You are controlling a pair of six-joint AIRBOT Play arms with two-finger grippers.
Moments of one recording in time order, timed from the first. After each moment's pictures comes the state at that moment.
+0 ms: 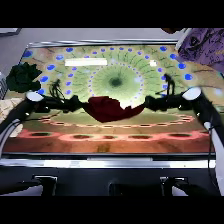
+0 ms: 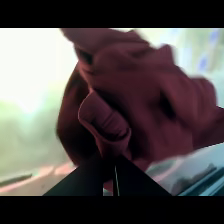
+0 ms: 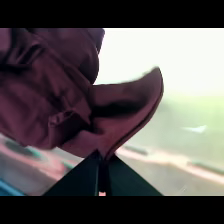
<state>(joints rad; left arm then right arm) -0.06 -1.39 1.10 0.62 -0.95 -1.37 0.01 -1.29 1.18 -0.88 1.08 1.37</state>
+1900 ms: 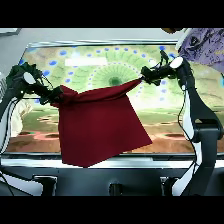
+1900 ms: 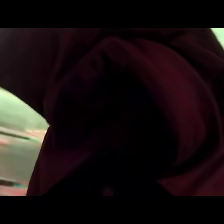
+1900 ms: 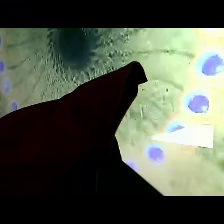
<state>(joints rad) 0.05 -1.75 1.56 1.33 -1.20 -1.88 0.02 -2.02 2.03 -0.94 1.17 1.67</state>
